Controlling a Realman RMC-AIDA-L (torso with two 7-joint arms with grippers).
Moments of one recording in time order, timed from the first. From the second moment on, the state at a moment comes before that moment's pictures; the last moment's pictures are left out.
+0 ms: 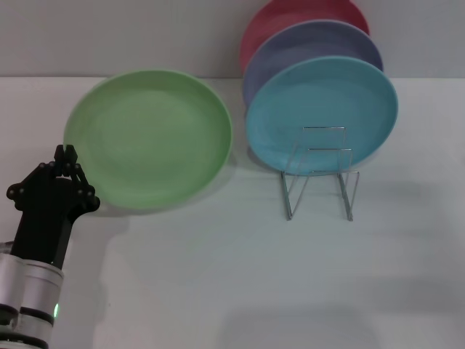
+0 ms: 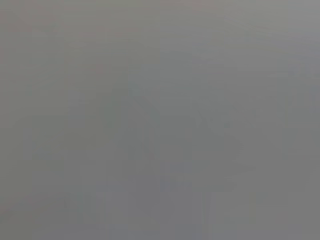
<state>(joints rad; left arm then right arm) -0.08 -2.07 2.53 0.81 -1.10 1.14 0.43 0.20 2.09 1.56 0.33 -2.91 -1.42 0.28</state>
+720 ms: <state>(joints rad) -0.06 -2.07 2.56 0.82 -1.11 1.18 0.47 0.05 2.08 1.02 0.59 -2.87 -1.42 0.31</state>
